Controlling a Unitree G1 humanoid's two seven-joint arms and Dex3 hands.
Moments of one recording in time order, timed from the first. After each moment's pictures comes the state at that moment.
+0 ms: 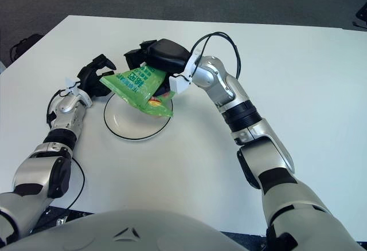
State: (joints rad) left arm -0.58 0.19 0.17 0.97 -0.14 -0.57 -0.44; right arm -0.76 -0.33 0.40 0.22 -0.45 -0.53 0.45
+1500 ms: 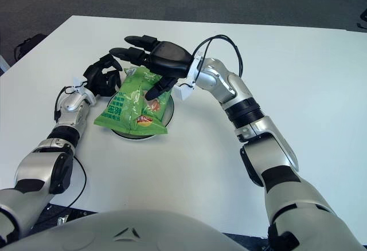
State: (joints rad) left arm -0.62 0.19 0.15 1.06 -0.12 -0.64 -0.45; right arm -0.79 -0.37 0.39 0.29 -0.55 -0.72 0.28
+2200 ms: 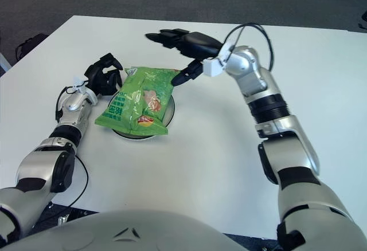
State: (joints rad) left arm -0.63 0.18 0.15 1.08 -0.11 -0.64 -0.42; right arm -0.79 -0.56 0.24 0.34 -0.28 -0.55 0.56
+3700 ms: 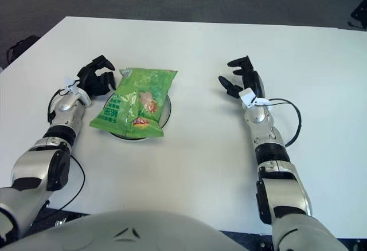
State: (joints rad) left arm -0.64 0.23 0.22 1.10 -0.18 -0.52 -0.49; right arm -0.46 -0.39 -0.08 0.79 -0.25 -0.50 -0.21
